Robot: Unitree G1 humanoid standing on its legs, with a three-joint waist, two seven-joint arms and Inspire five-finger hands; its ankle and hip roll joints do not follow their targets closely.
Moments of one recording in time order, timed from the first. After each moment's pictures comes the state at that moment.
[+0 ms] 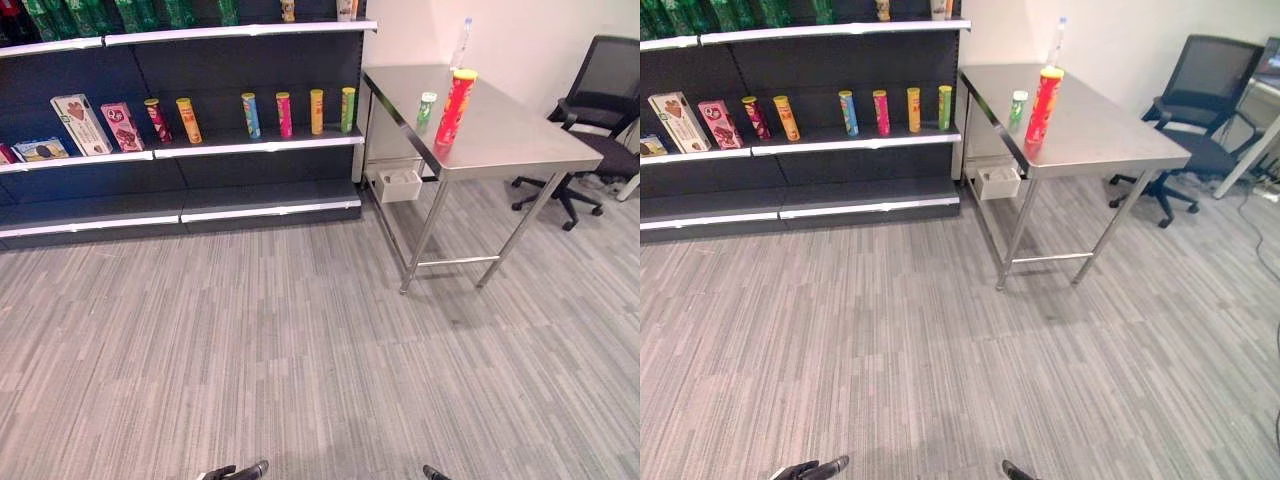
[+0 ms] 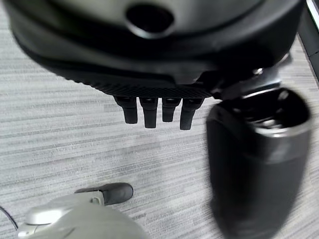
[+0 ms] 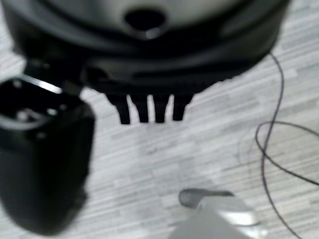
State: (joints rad) left arm 0.04 0.20 -0.12 1.21 -0.12 -0.03 0.08; right arm 0.07 -0.26 0.05 1.21 0.29 -0.01 -0.07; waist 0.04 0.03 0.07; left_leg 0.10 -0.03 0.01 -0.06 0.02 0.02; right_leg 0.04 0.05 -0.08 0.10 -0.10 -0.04
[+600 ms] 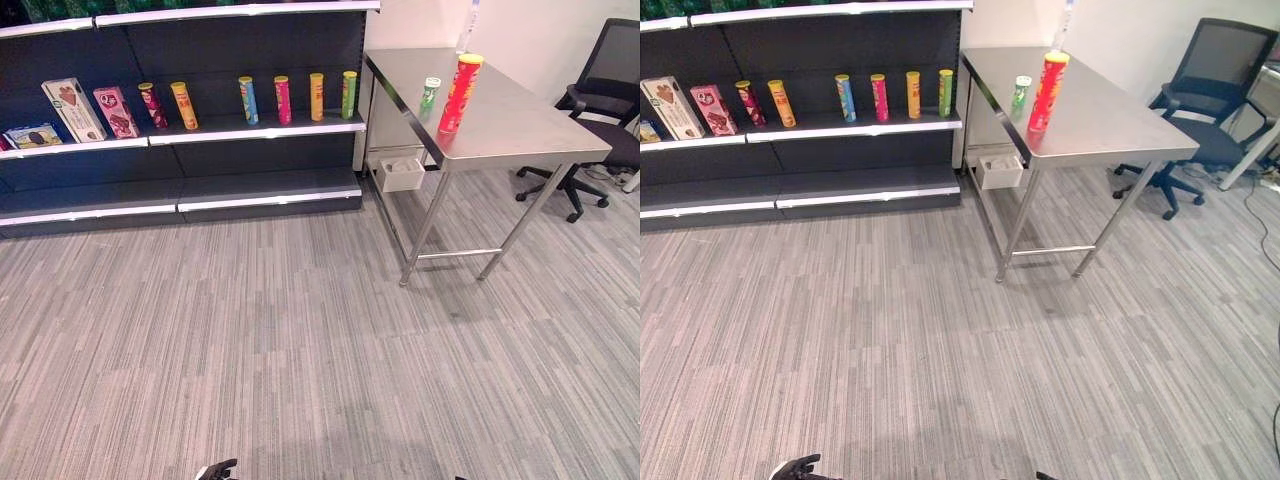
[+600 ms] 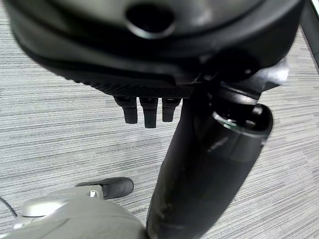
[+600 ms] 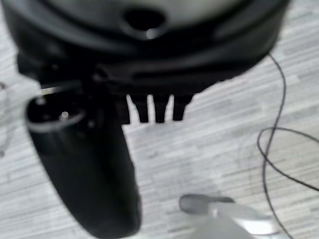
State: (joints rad) left arm 0.03 0.20 -0.11 1.21 -0.12 -0.03 0.08; right arm 0.06 -0.26 0.05 1.21 0.29 -0.02 -0.08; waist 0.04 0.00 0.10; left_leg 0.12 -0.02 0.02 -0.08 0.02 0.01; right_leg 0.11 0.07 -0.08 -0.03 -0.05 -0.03
